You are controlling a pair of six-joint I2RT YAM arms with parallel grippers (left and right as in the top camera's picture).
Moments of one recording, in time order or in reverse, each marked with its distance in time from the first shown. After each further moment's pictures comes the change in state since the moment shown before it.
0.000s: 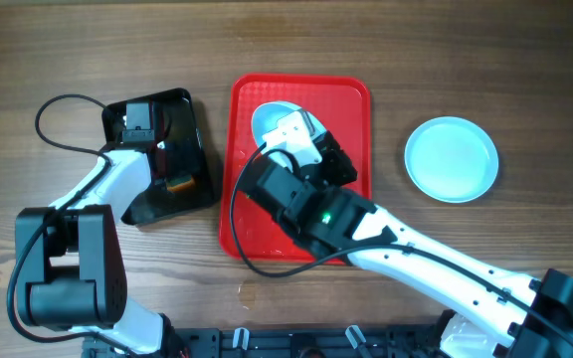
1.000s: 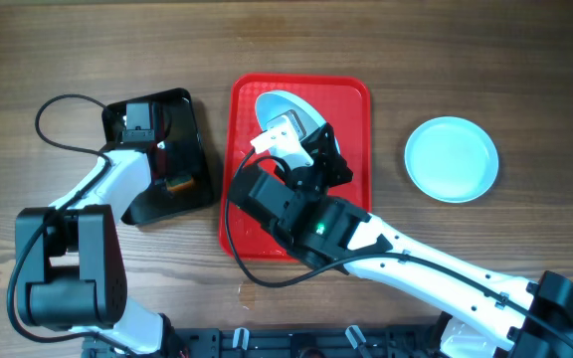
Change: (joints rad) left arm 0.000 0.000 0.000 0.000 0.000 0.000; right arm 0.047 0.000 0.000 0.095 0.179 -0.119
